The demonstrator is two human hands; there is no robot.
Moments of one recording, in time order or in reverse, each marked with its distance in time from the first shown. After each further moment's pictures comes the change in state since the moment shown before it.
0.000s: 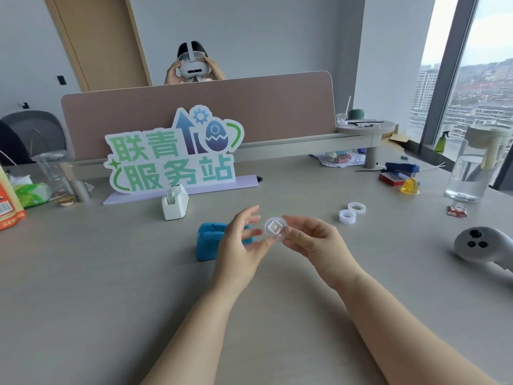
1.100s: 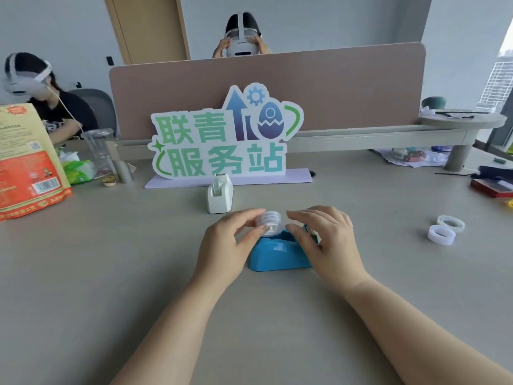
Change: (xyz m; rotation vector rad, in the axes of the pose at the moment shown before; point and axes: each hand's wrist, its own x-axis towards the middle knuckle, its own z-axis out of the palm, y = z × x) left_hand 0.040 -0.051 -0.109 0.315 0.088 0.017; right_hand 0.081 0.057 0.073 -1.010 0.144 -0.697
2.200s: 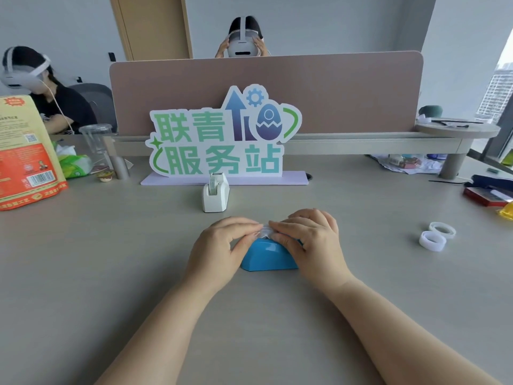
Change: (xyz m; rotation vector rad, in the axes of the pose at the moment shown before) left_hand -0.004 -0.006 0.000 0.138 -0.022 0.158; right_hand 0.002 0.000 0.011 -0.031 -0.021 -0.111
